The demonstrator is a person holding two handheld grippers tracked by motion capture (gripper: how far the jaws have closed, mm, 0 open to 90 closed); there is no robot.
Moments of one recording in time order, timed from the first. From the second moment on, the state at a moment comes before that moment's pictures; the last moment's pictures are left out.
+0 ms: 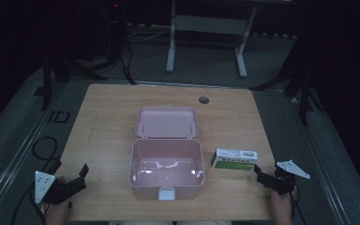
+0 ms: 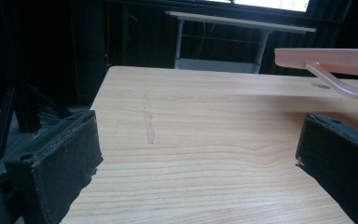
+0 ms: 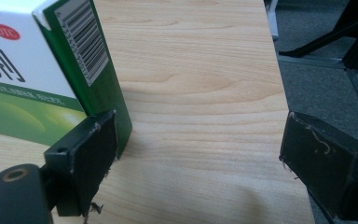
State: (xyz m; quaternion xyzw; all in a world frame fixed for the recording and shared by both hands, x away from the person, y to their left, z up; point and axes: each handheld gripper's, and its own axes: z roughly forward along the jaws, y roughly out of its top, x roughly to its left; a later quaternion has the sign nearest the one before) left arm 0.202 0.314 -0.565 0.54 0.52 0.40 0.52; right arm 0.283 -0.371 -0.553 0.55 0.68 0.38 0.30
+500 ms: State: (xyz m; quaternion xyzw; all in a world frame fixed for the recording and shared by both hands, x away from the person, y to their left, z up) left arm 0.202 0.315 -0.565 0.54 0.52 0.40 0.52; right arm 0.283 -0.371 -0.554 0.55 0.69 0.38 0.29
